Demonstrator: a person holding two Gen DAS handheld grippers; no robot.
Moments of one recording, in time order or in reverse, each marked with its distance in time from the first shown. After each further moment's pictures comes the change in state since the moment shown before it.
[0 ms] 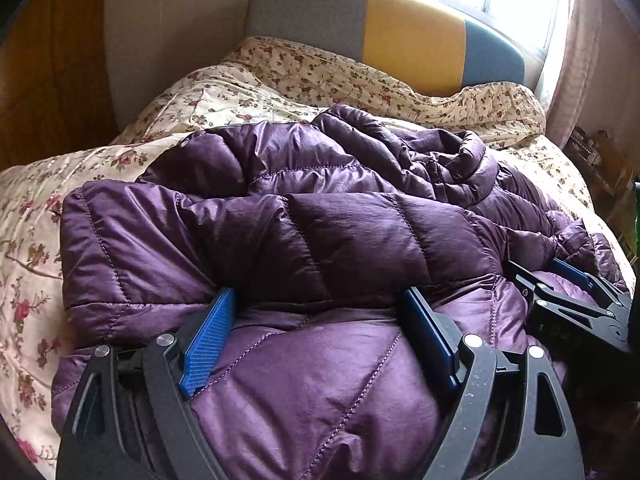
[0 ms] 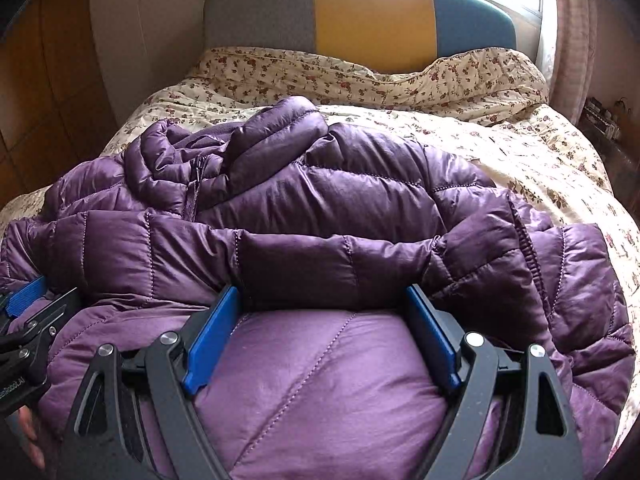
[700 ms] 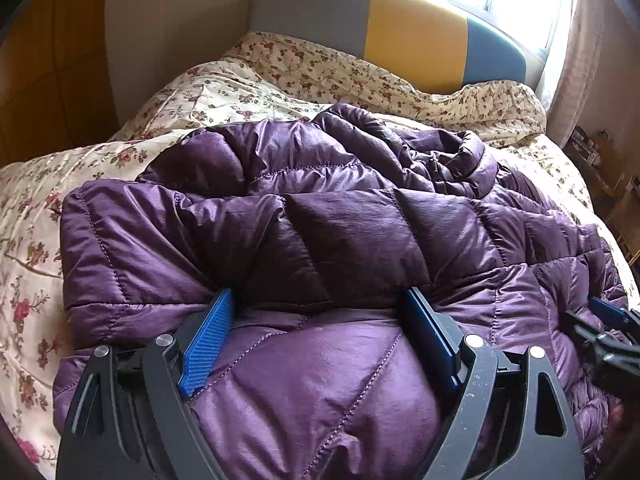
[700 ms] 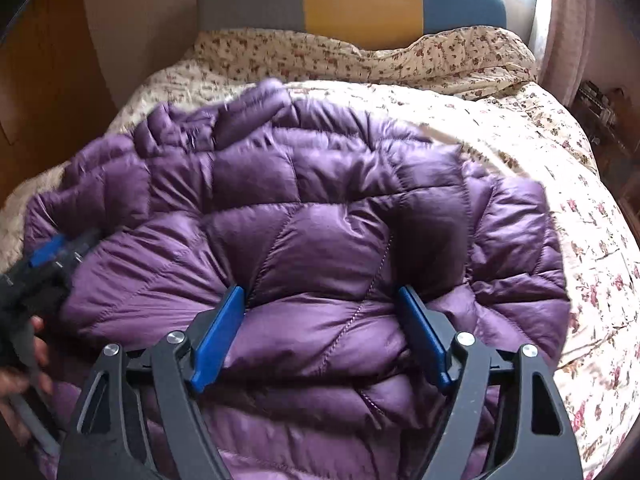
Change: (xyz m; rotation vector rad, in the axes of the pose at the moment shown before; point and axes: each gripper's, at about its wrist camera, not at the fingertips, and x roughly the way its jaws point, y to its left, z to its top) left arm 0.001 0.001 0.004 -0.008 0.021 -0.004; right arm -0.045 -0.029 -0.024 -0.004 0.112 -0.016
